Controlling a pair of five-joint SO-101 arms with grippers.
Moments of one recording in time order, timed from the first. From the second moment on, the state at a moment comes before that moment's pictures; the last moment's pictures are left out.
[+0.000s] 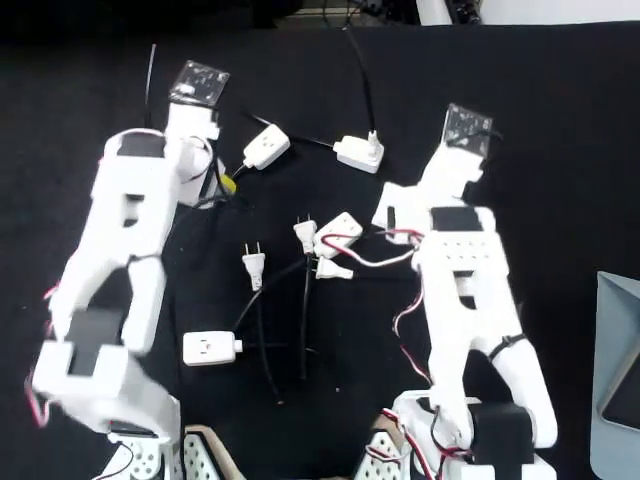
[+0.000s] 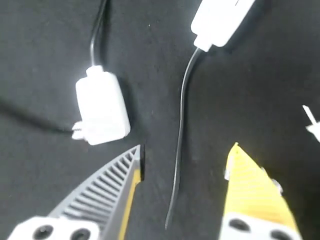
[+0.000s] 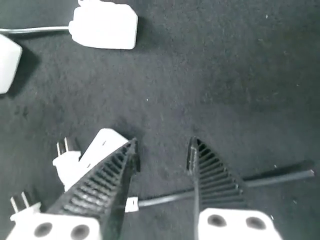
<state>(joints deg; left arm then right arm) -2.4 7.0 5.3 60.6 -17.5 -1.6 -20.8 42.0 47.1 -22.9</state>
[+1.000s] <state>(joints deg) 2.9 49.7 -37.4 72.2 -24.2 -2.3 -20.8 45.7 41.5 -23.0</state>
